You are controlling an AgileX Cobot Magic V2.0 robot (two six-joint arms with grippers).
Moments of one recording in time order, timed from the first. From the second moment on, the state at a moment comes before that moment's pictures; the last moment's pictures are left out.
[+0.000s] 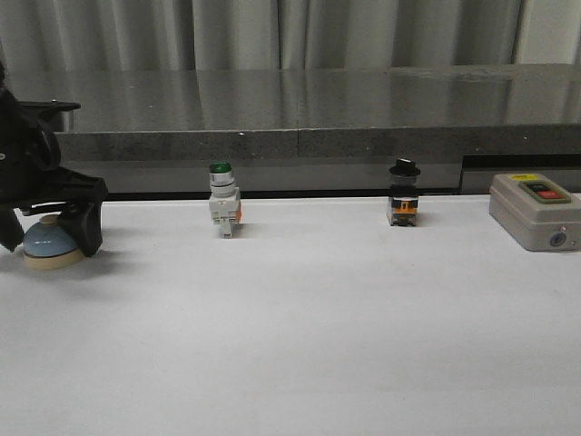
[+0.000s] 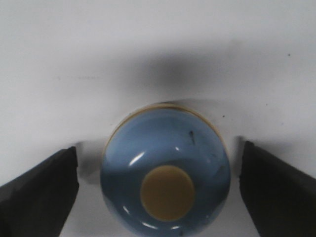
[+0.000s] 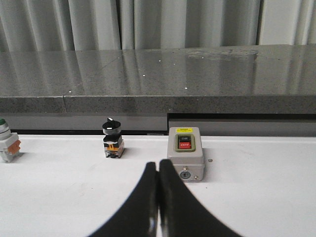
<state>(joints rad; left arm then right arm) -0.12 2.01 -1.31 0.00 0.58 0.04 0.09 -0.01 0.03 0.03 0.04 0.01</state>
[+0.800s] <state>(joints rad) -0.22 1.78 -1.31 -0.01 0.69 0.04 0.09 -0.01 0.03 0.03 0.04 0.01</state>
